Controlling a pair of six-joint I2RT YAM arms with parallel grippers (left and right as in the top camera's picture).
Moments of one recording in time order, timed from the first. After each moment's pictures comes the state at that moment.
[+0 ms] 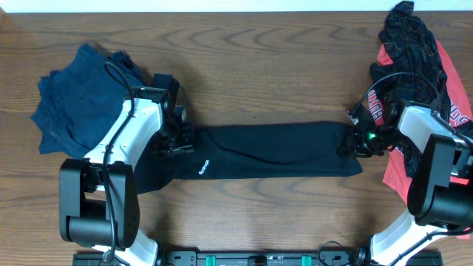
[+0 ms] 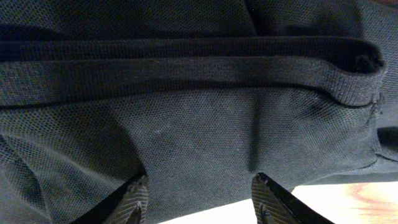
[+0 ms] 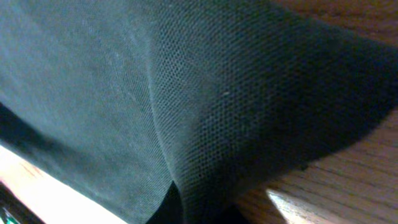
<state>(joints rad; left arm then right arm) -0.13 1.76 1.17 -1.06 0.18 -0.25 -0.21 1.88 1.05 -0.85 -0.48 -0.27</state>
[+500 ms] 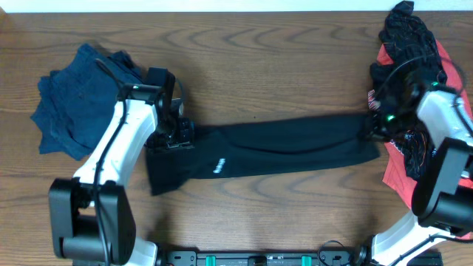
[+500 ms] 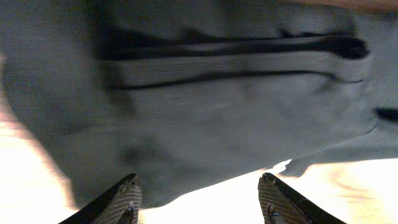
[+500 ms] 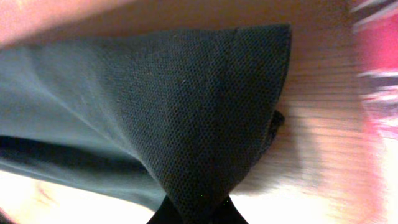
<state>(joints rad) -0.13 1.67 1.21 -1.12 0.18 -0.25 -0.28 1.87 1.28 -1.02 -0.35 -0.14</state>
